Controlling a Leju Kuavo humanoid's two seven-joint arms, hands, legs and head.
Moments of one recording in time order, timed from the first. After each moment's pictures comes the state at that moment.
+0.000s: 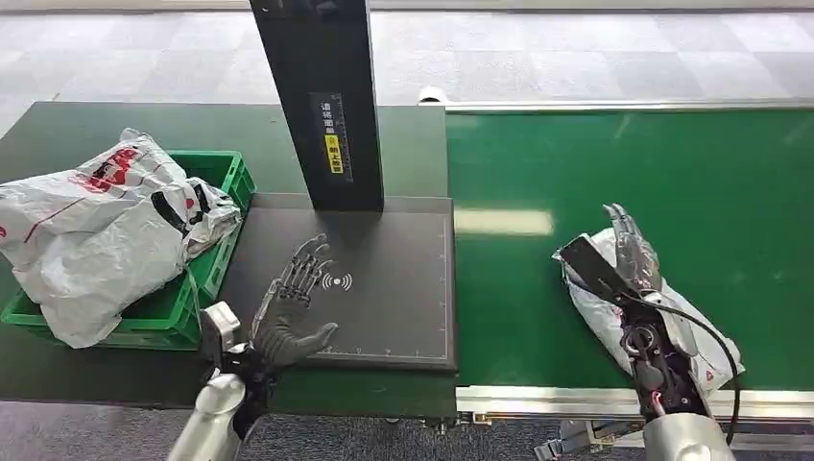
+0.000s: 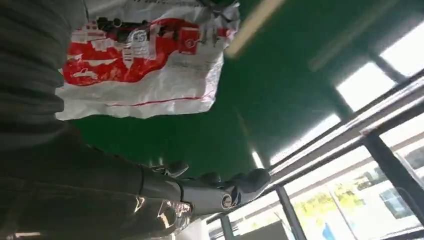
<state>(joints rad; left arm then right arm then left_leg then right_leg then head) -0.22 -0.13 -0.15 -1.15 -0.06 -0.37 -0.61 -0.52 -0.17 -0.07 -0.77 0.87 -0.14 -0.29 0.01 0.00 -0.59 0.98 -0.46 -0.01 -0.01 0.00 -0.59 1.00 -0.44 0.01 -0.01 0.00</state>
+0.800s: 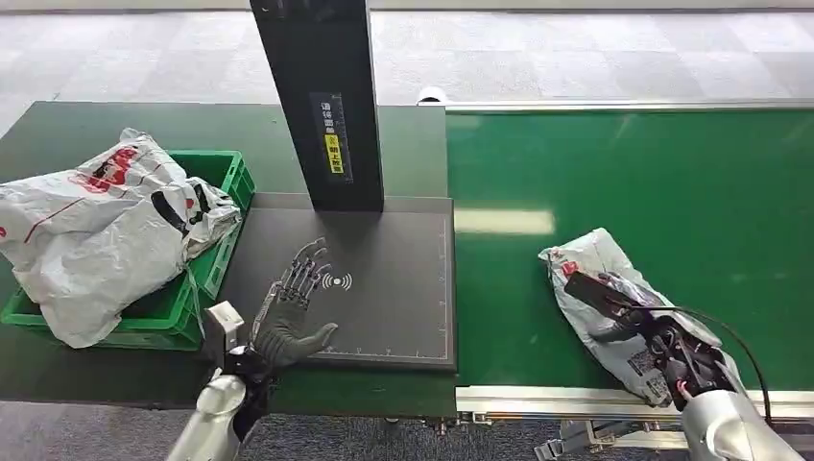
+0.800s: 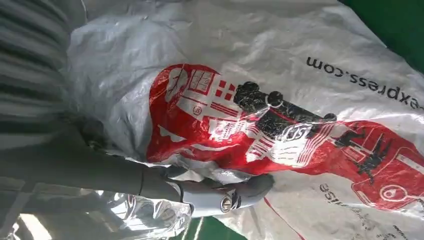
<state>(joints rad) -0.23 -0.12 -0.15 -1.10 -0.05 -0.34 -0.60 -0.66 -0.30 0.05 -0.41 0.99 0.25 -0.16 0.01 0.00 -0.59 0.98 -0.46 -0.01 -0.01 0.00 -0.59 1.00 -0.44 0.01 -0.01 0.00</state>
